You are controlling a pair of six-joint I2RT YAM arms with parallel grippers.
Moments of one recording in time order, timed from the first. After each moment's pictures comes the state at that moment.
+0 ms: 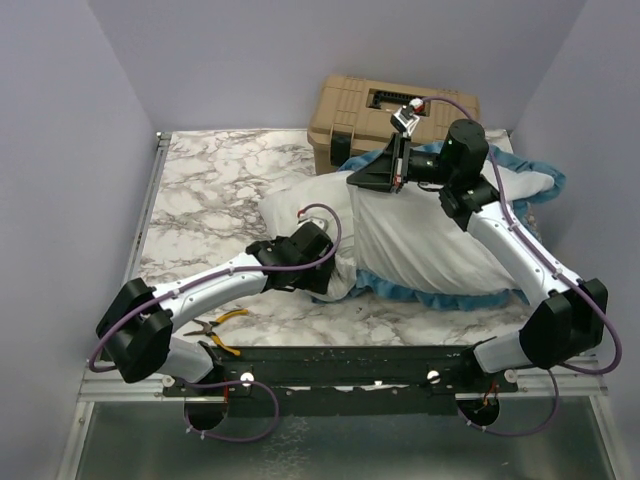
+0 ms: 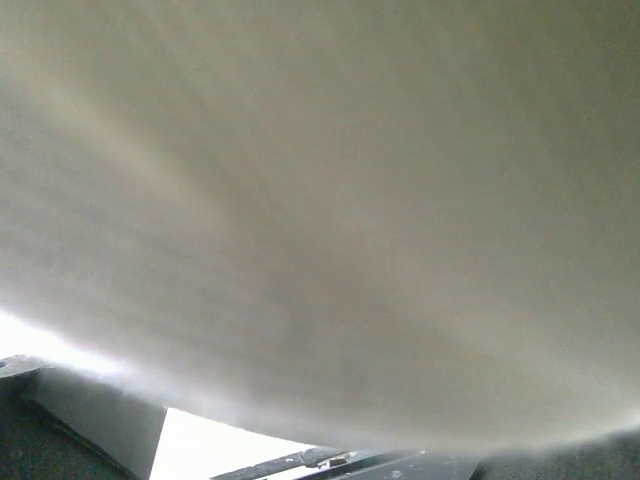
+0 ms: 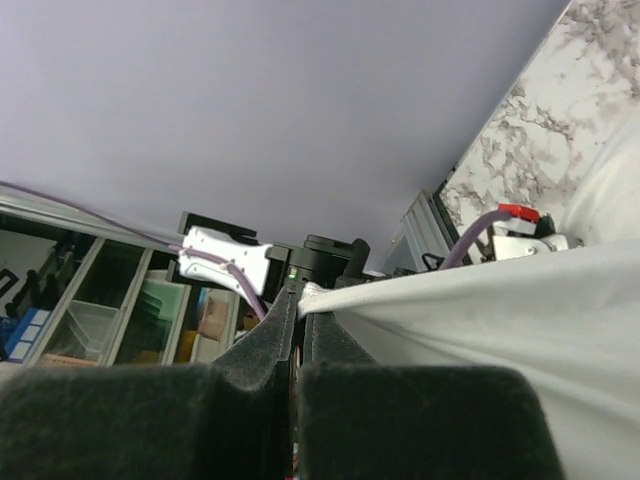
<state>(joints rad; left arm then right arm) -0.87 1.39 0.94 -0.59 -0.23 -0.50 0.38 1.43 1.26 0.26 -1.05 1.21</state>
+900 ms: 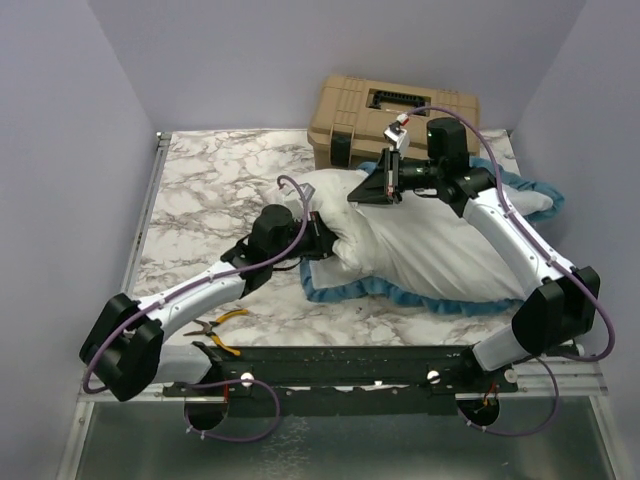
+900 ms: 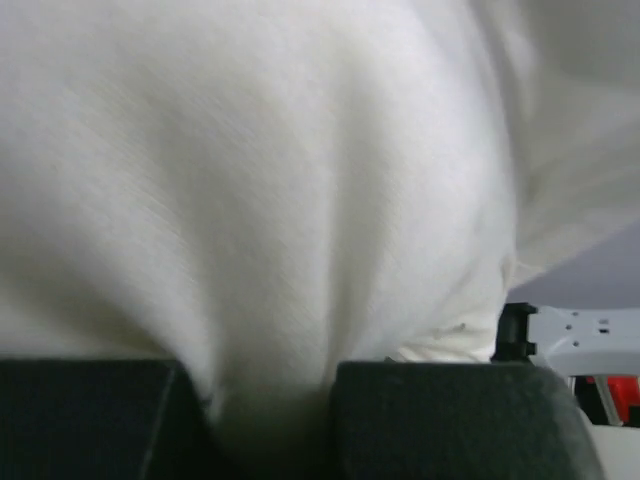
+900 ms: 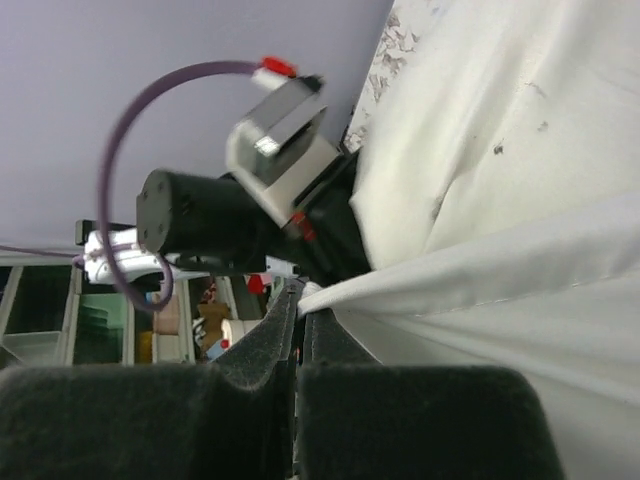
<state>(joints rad) -0.65 1.27 0.73 0.12 0.30 -0.76 0.38 1.50 1.41 -0.37 -0.98 0.77</state>
